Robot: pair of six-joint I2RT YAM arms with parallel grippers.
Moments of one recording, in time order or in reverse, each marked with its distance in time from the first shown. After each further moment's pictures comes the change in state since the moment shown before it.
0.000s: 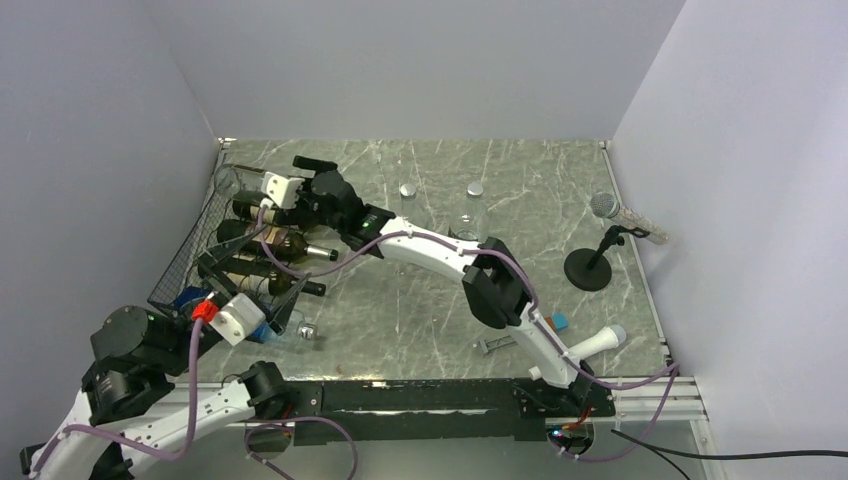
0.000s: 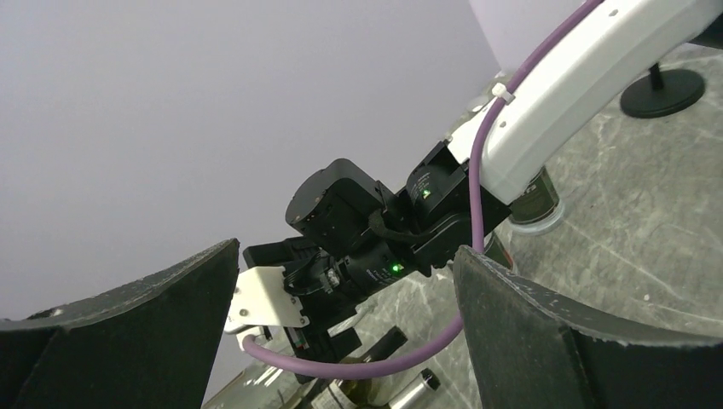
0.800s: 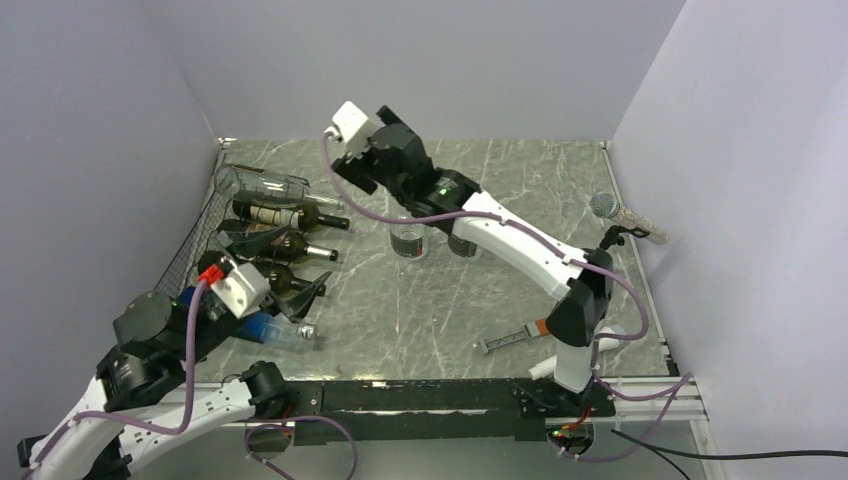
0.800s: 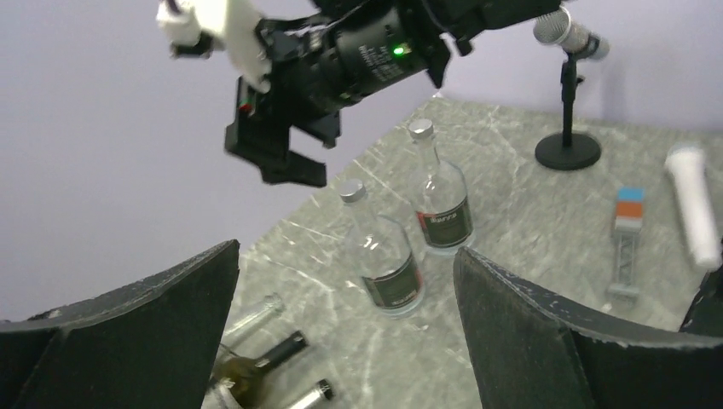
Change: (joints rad) left arm 0.000 0.069 0.010 0.043 0.045 -0.236; right arm -0.071 -0.501 -0.179 -0.417 0.234 0.284
